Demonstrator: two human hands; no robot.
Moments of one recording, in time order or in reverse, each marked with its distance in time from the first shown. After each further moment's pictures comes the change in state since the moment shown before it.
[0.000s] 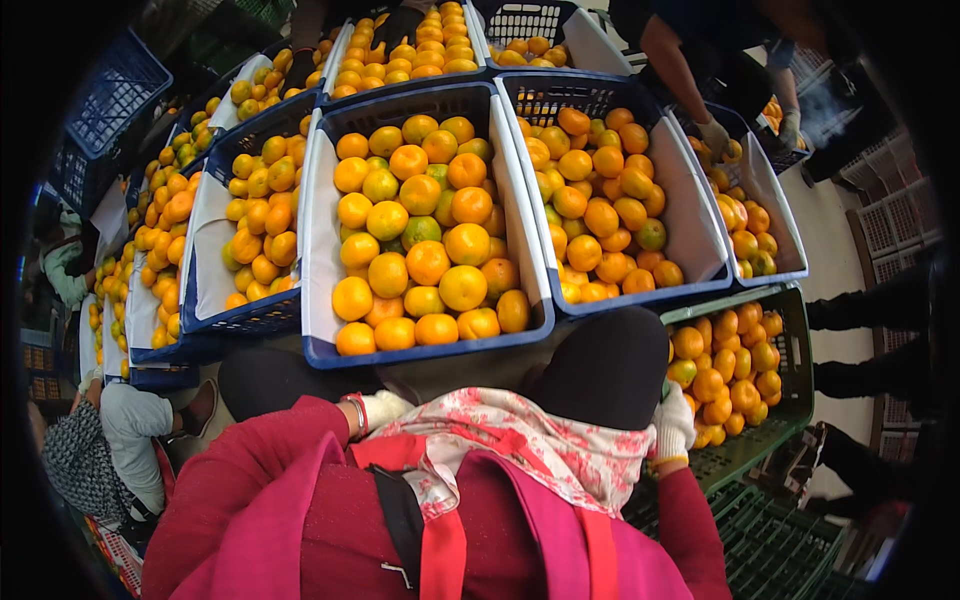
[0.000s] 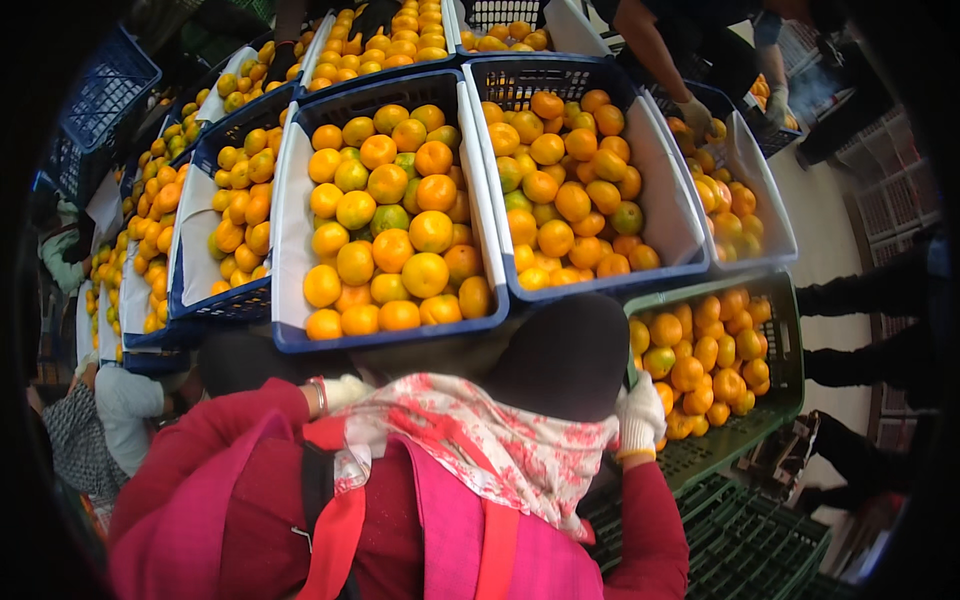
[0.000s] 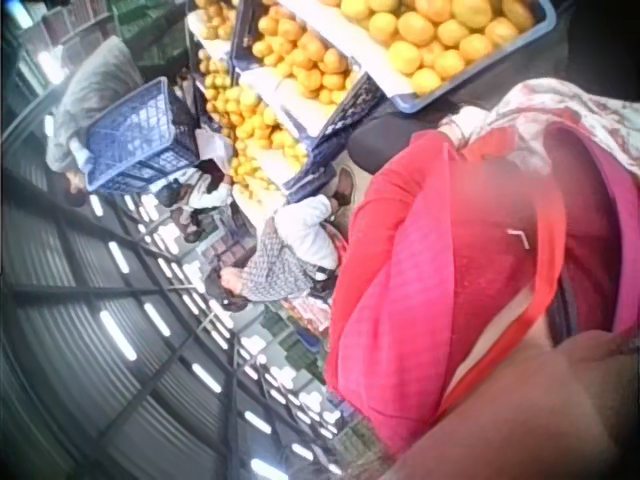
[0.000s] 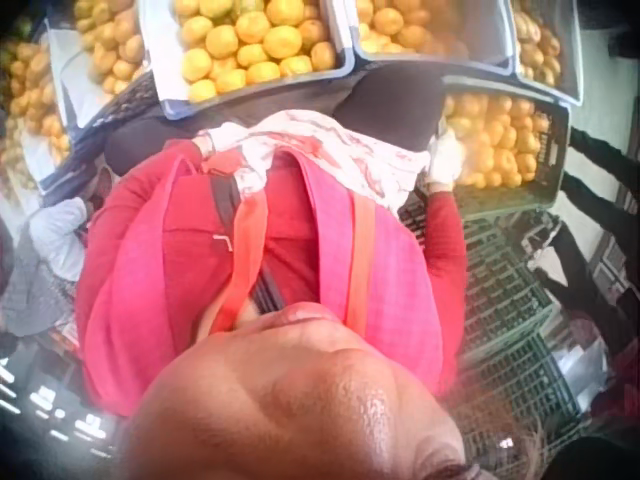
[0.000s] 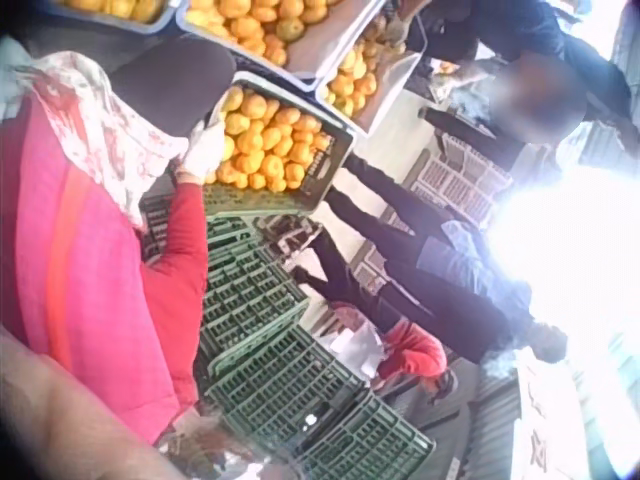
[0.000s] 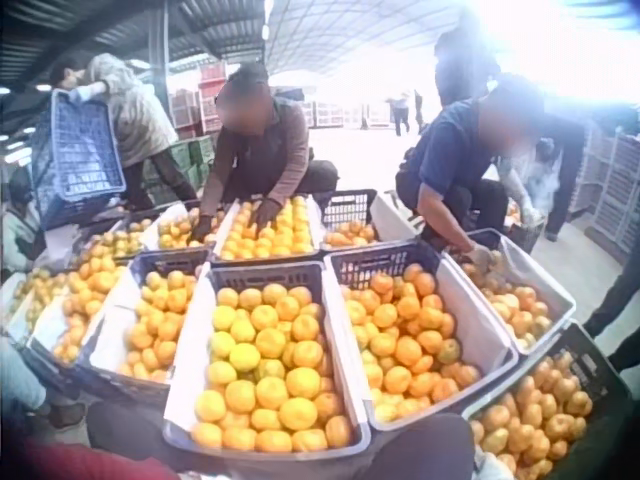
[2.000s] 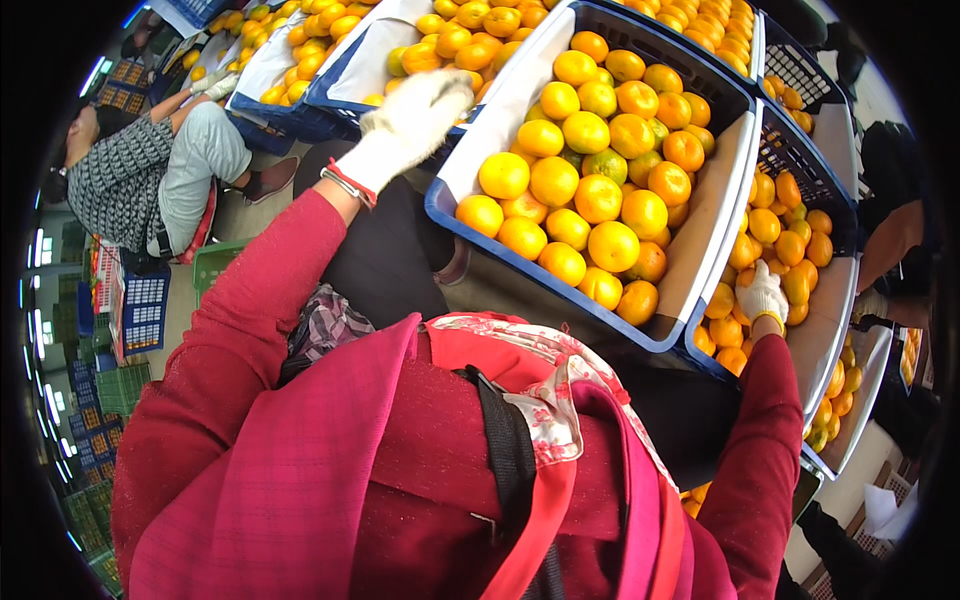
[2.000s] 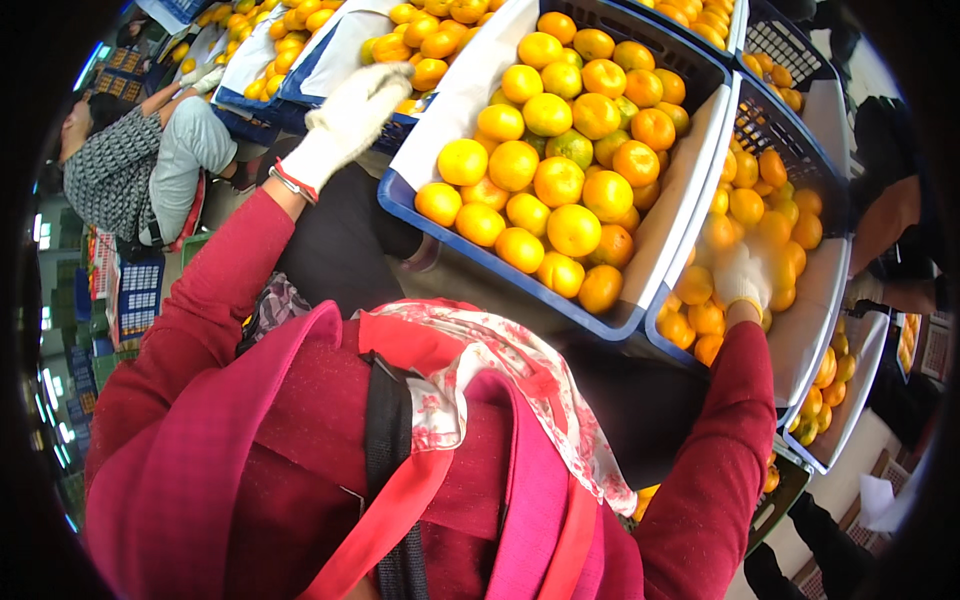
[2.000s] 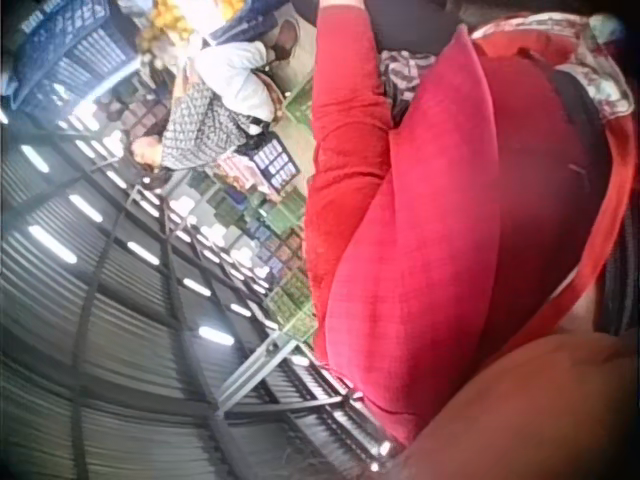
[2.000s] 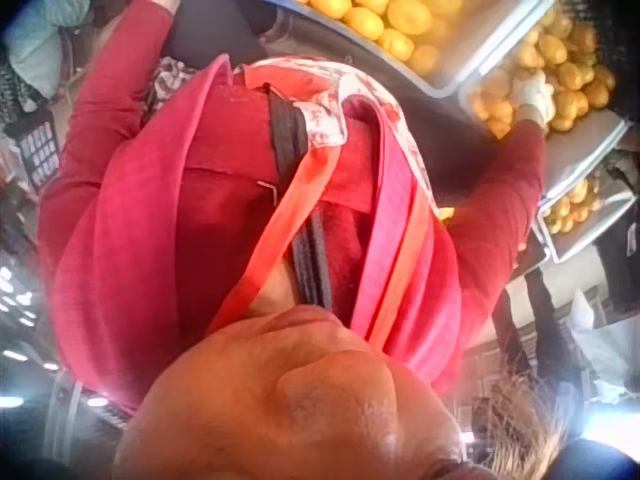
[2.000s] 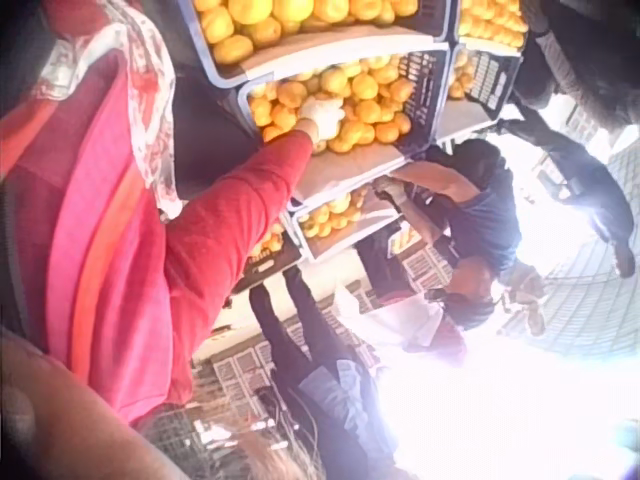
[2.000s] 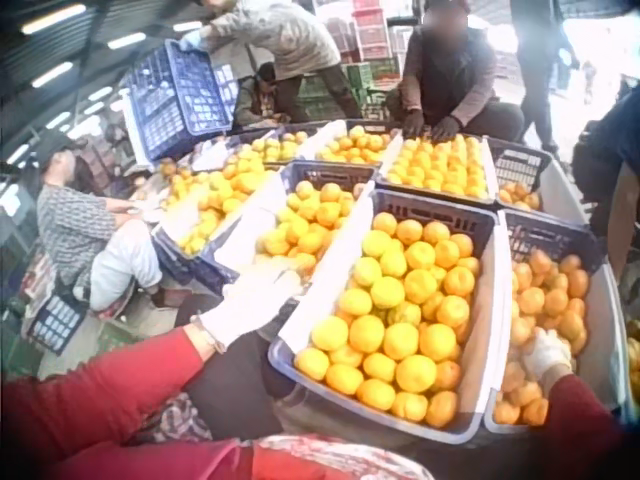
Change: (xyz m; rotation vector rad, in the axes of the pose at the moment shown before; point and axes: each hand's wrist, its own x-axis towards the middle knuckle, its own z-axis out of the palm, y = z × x) left_hand -0.247 -0.019 -0.104 -0.686 1.697 -0.433; right_hand 0.204 -0.279 -0.046 -0.627 0.118 -0.594
